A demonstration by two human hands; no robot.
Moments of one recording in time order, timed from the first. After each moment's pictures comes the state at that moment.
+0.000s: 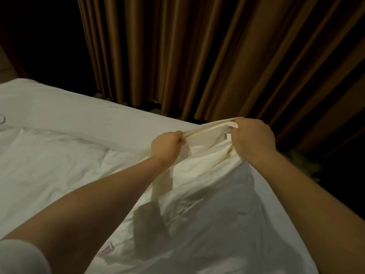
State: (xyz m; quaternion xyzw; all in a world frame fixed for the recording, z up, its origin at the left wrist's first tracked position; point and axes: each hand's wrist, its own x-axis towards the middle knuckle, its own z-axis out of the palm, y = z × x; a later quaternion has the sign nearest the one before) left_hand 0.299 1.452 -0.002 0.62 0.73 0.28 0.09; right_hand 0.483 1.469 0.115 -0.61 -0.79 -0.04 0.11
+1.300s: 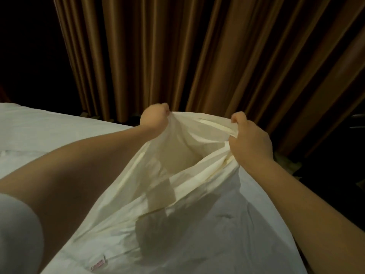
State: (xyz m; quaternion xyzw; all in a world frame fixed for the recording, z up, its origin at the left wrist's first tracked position) left_hand 0.305 1.496 0.087 0.64 0.71 0.31 0.01; right_hand 0.545 1.420 0.148 -0.61 -0.77 -0.05 0.20
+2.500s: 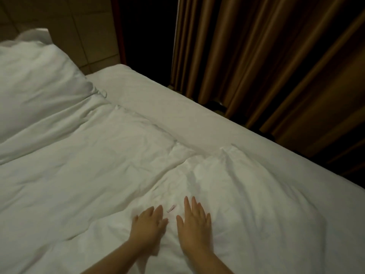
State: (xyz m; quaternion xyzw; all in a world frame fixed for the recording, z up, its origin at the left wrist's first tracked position) left_hand 0.198 1.222 -0.202 0.43 0.86 0.08 0.26; right_hand 0.312 1.309 -0.154 -0.46 -0.87 0.15 -0.08
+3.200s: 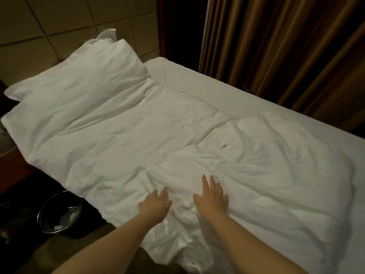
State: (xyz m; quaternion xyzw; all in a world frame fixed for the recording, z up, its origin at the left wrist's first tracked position) left_hand 0.221 0.946 -0.163 0.31 0.90 -0.01 0.30; right_hand 0.342 1.075 -0.140 -0.46 -0.85 0.23 -0.13
